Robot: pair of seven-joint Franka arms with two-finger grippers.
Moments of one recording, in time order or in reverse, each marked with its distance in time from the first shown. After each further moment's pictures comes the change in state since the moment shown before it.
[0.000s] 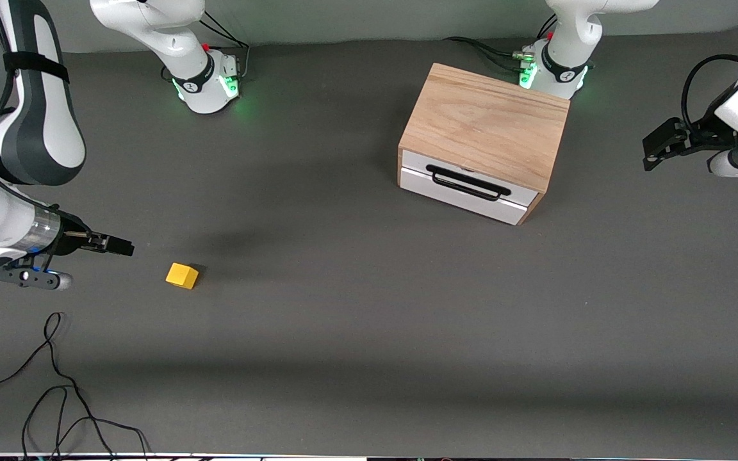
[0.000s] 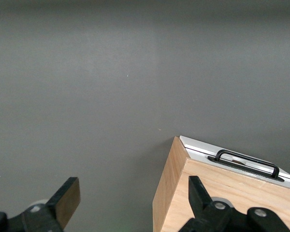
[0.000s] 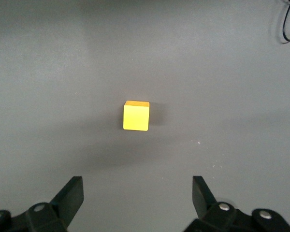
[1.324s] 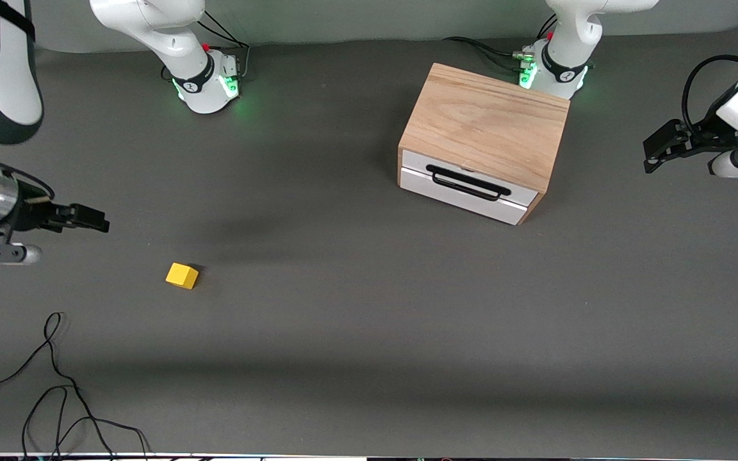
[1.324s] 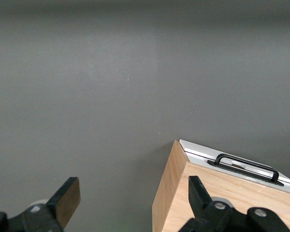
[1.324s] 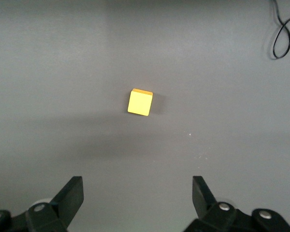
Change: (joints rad) left arm 0.001 -0.001 0.003 -0.001 0.000 0.016 -0.004; right arm -0.004 -0.047 0.001 0.087 0.004 -0.147 -0.125
